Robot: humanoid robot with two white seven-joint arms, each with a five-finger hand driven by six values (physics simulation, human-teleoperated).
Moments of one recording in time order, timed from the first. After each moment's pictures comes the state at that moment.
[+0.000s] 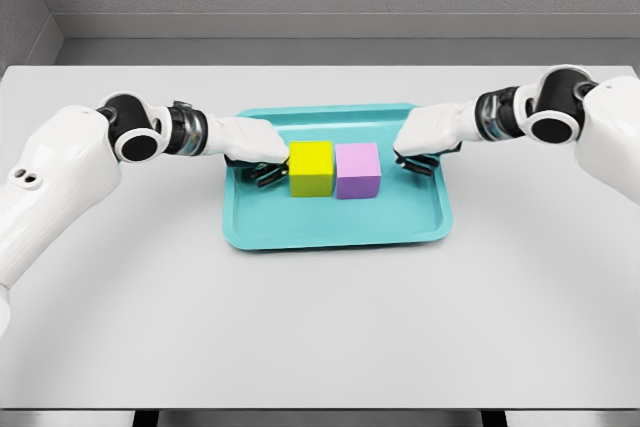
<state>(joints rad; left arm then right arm) -0.93 0.39 -0.92 -1.04 -0.60 -0.61 -0.61 -1.06 -0.58 1.11 -1.15 0.55 -0.61 0.61</state>
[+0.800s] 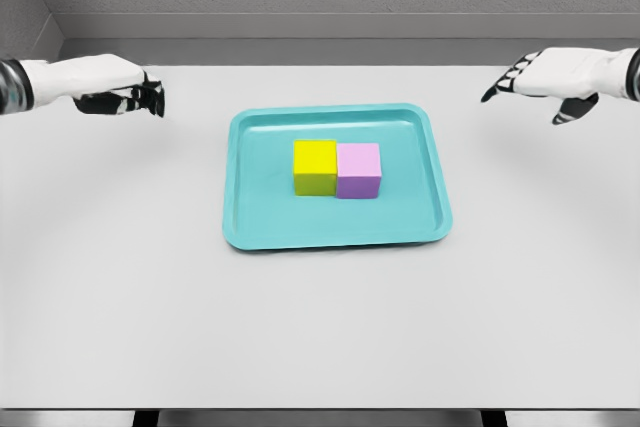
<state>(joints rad) -0.91 0.72 -0.69 -0.92 -0.22 -0.61 -0.61 -0.99 -0.82 0.83 -1.15 0.51 -0.61 0.61</state>
